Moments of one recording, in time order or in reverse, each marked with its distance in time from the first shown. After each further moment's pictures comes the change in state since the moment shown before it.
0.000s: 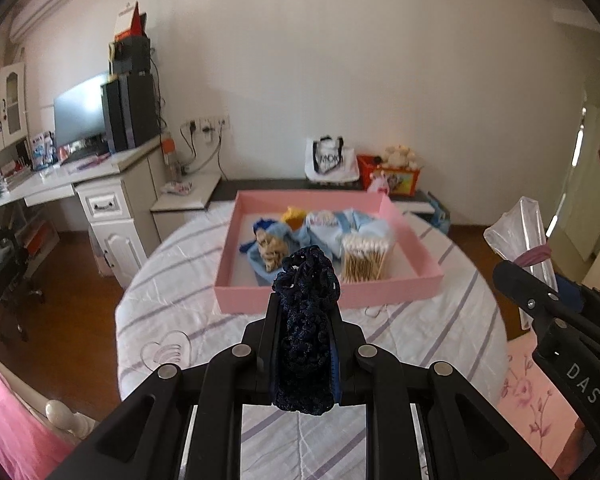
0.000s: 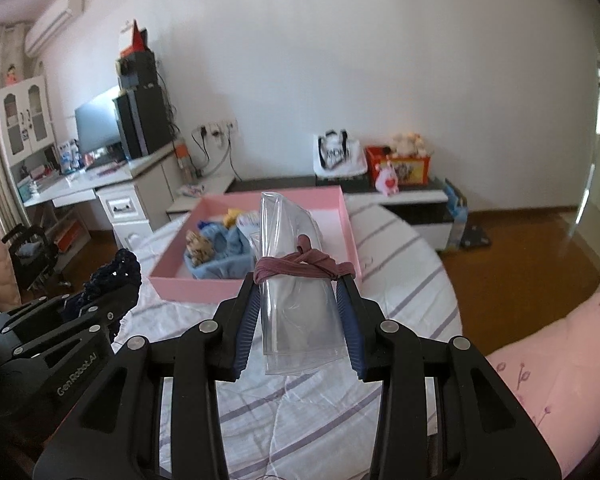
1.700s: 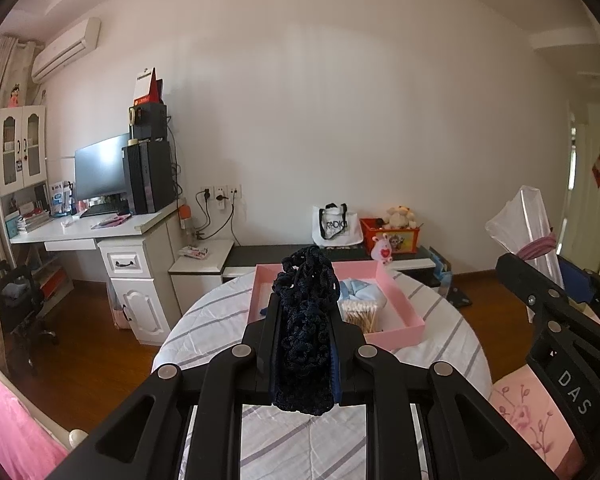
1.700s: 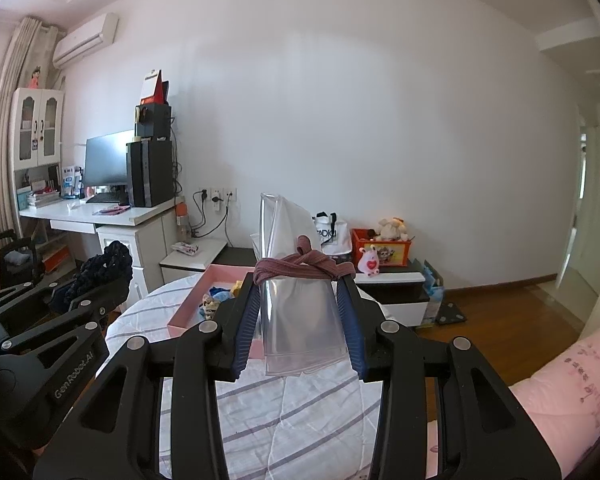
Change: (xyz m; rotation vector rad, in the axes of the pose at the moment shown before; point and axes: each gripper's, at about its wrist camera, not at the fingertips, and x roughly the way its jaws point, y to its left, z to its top) left arm -0.114 -0.007 -0.042 0.017 -0.215 0.041; right arm -0.096 0.048 0.008 -0.107 -0.261 -0.079
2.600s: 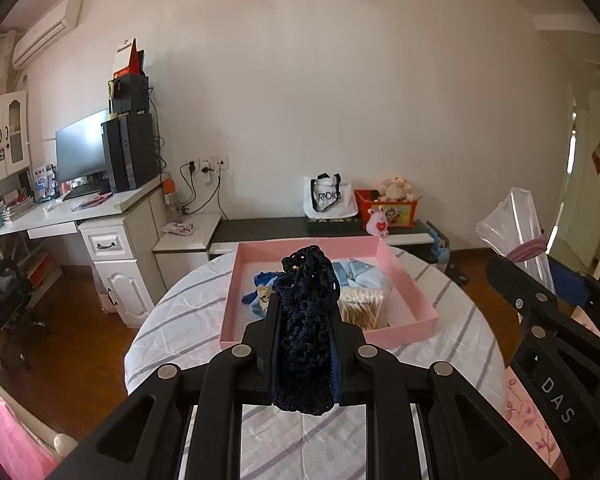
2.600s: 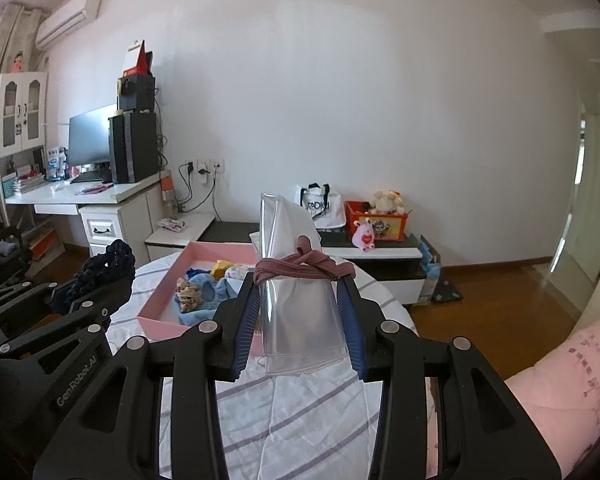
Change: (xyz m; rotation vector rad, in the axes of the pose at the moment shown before) left arm 0.119 -0.002 0.038 0.018 0.110 -0.037; right arm 0.082 -0.008 -0.005 0.008 0.115 -0.031
